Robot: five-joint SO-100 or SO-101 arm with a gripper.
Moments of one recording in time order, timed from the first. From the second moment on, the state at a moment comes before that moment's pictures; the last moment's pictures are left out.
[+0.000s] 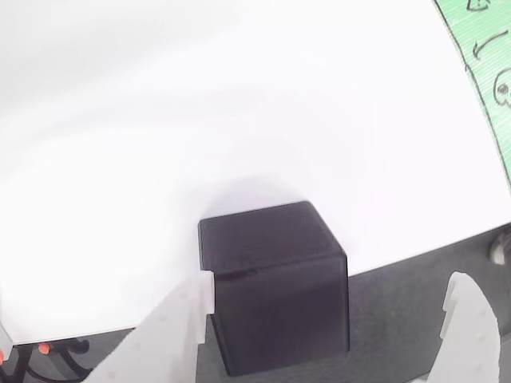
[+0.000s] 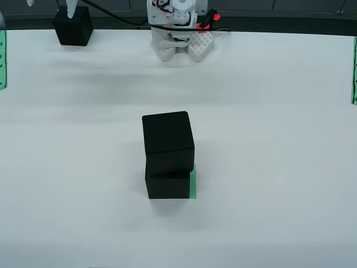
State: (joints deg) arm 86.5 107.0 103.3 89.0 11.5
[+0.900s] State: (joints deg) arm 91.3 99.8 104.1 89.0 11.7
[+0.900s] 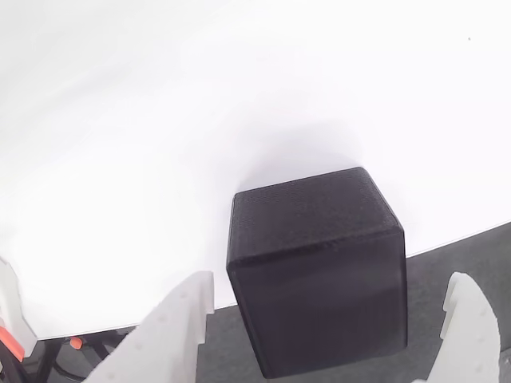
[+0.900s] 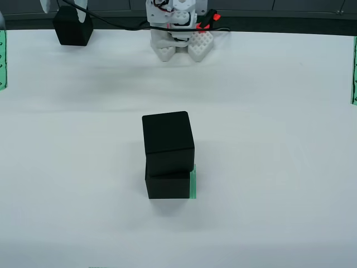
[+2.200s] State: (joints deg) arm 94.6 101.8 104.9 85.4 11.5
